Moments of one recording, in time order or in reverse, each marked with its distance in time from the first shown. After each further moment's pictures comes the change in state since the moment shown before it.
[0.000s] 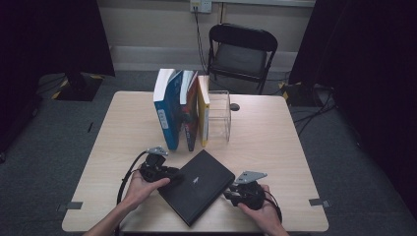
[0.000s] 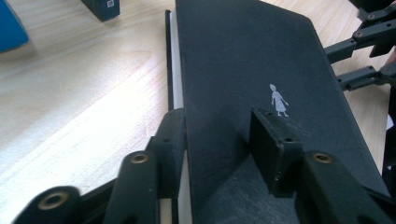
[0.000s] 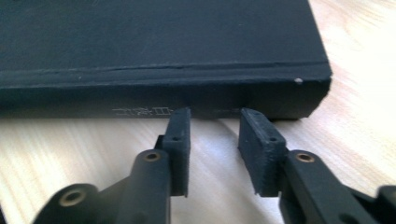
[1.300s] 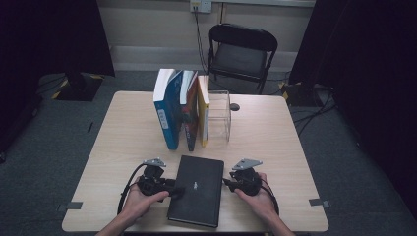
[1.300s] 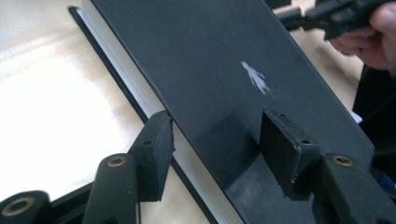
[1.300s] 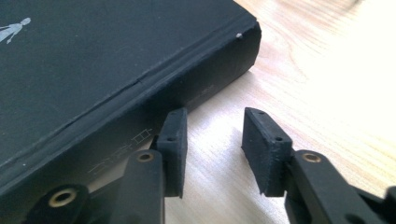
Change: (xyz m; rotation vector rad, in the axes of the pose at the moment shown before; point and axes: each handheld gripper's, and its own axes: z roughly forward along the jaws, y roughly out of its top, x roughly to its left) left arm -0.020 -0.023 -0.002 0.007 -0.032 -0.094; right arm -0.026 0.021 0.022 0.000 -0.098 0.017
